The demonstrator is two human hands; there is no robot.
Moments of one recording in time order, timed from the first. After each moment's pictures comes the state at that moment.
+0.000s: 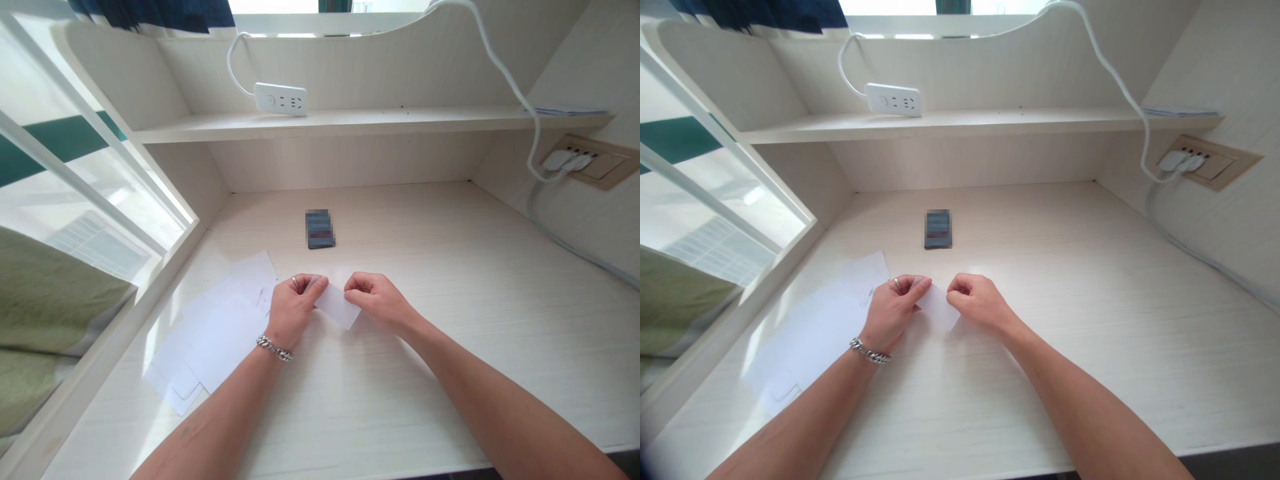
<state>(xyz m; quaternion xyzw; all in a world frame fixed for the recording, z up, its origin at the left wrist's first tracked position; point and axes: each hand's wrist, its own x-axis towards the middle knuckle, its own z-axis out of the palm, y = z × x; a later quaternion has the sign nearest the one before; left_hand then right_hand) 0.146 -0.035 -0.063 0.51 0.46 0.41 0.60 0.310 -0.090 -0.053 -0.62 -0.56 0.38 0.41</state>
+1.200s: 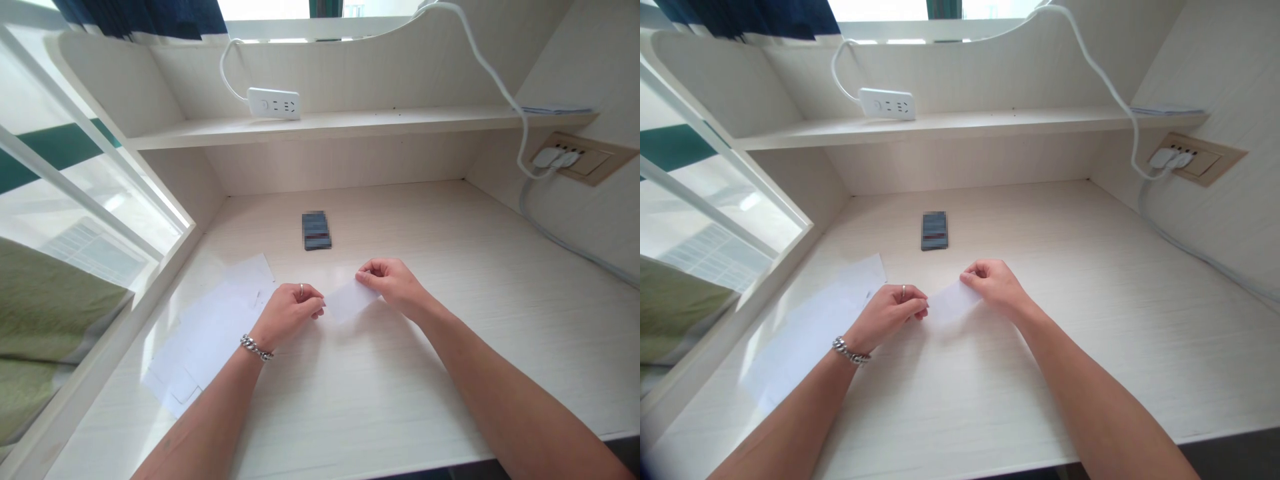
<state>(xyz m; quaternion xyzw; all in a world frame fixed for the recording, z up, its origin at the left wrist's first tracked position) 0.127 -0.026 -0.047 0.74 0.44 0.18 0.47 0.350 -0.083 -0.057 -0.62 -0.48 0.41 0.46</state>
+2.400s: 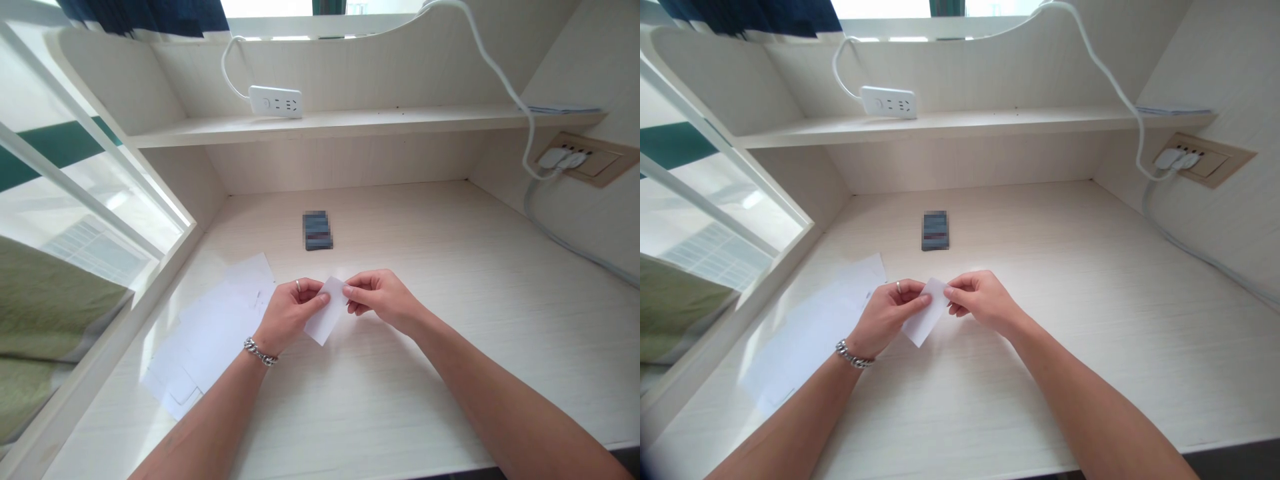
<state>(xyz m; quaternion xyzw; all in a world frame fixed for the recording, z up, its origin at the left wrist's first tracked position) 0.132 -0.032 -0.053 0.64 0.38 0.28 0.61 0.325 -0.092 -0.050 -0.54 -0.48 0.54 0.45</state>
